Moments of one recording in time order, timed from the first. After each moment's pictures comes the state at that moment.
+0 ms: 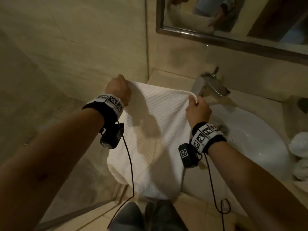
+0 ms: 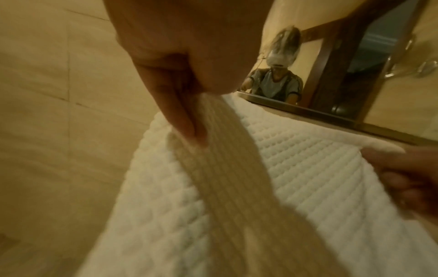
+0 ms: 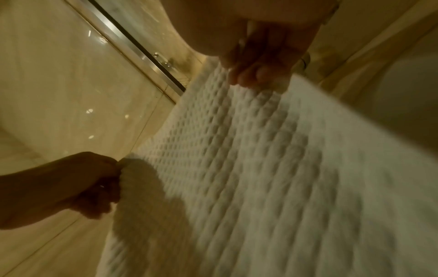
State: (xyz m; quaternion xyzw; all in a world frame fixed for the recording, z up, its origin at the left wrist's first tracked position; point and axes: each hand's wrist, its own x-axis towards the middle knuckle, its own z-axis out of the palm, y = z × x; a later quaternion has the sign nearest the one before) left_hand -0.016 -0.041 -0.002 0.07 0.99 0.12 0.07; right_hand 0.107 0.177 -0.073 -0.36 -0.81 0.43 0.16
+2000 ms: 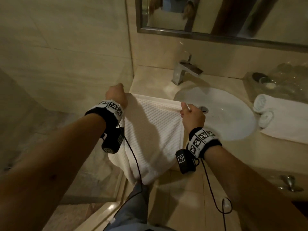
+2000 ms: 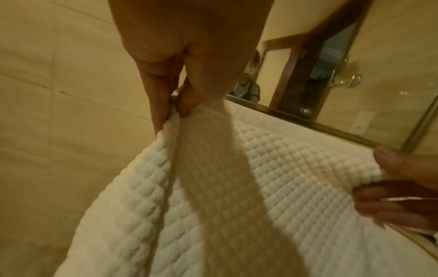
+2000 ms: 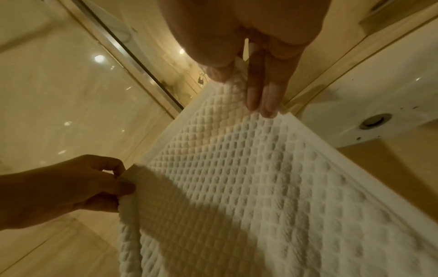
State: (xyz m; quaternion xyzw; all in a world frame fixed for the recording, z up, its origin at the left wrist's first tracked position) left_hand 0.076 -0.079 -0.024 0.15 0.98 0.11 0.04; right_hand 0.240 0.116 -0.072 -0.39 -0.79 0.43 0.18
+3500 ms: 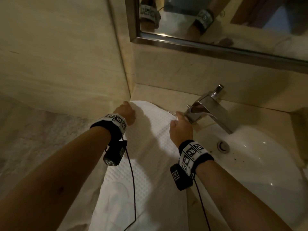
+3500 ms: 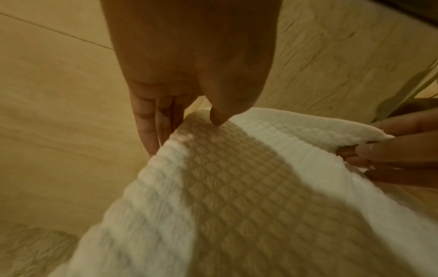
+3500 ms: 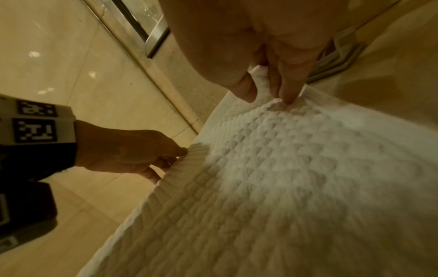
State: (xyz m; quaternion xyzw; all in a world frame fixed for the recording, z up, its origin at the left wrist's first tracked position) left_hand -0.170 0.063 -0.142 0.07 0.94 0.12 0.32; right_hand -0.023 0.213 -0.147 -0.37 -0.85 0.39 -0.02
